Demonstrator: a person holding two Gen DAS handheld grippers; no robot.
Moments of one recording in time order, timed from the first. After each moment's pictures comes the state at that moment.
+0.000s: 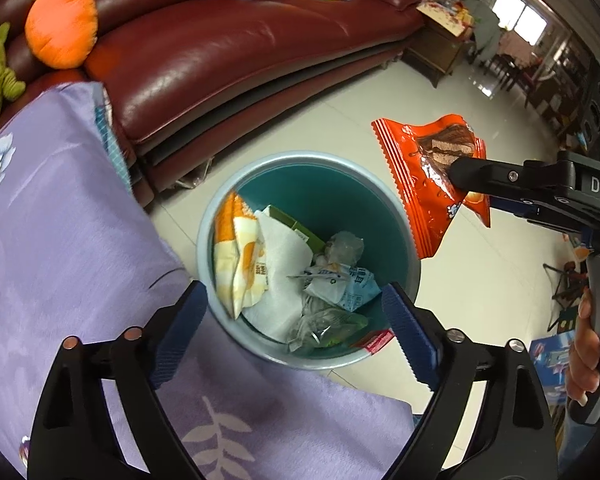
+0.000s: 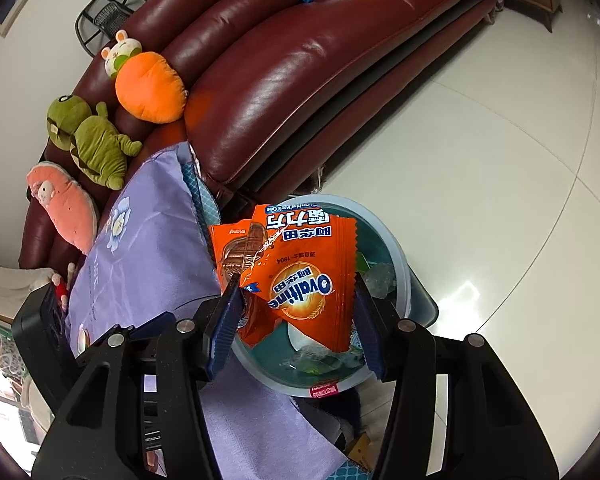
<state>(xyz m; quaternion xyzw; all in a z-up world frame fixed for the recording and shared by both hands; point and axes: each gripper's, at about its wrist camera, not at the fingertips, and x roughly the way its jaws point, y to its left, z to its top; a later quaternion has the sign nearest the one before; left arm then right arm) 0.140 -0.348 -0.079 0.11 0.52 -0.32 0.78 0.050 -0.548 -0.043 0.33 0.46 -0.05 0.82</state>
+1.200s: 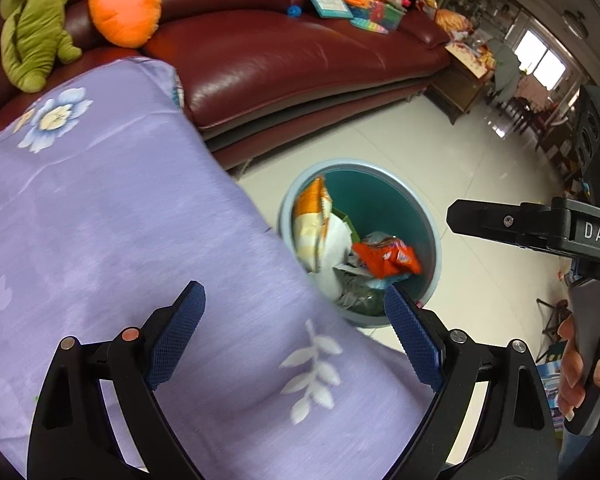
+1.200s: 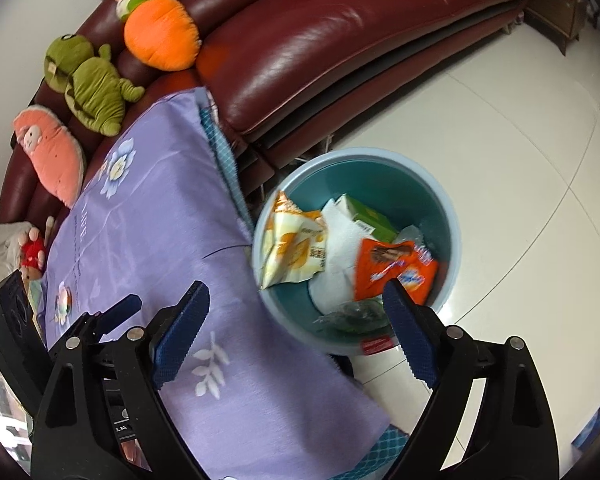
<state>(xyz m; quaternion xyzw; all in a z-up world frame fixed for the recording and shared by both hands) 0.132 -0.237 -0.053 0.05 0.50 -0.29 0.81 0.071 -0.452 -0.023 0.26 0.52 -0.04 0.81</state>
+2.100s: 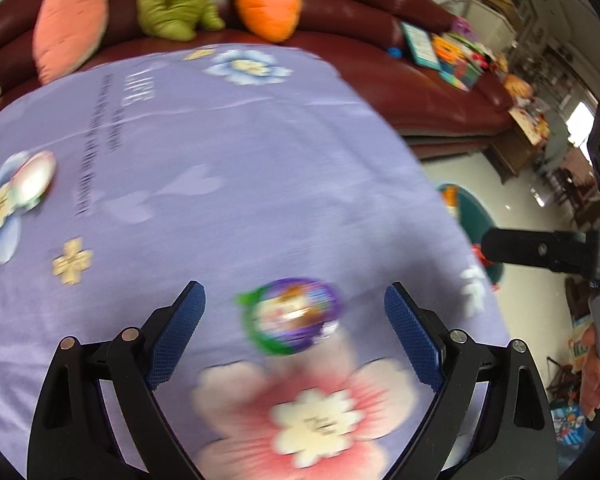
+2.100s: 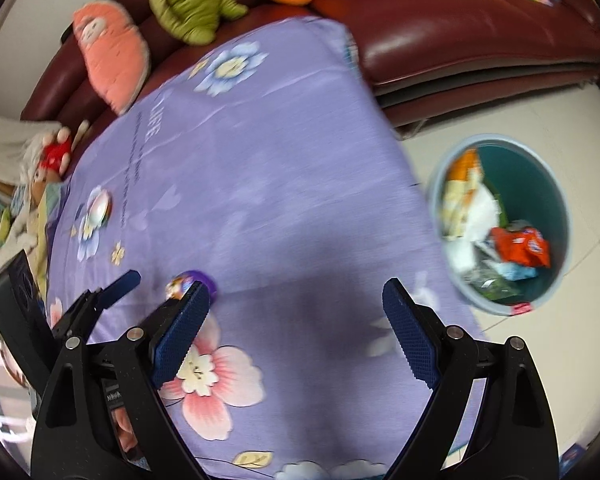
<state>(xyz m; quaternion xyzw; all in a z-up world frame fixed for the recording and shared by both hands) 0.105 -0.003 -0.066 -0.03 0.49 -0.17 0.85 0.093 -0.237 -0.015 0.16 0.57 0.07 0.80</state>
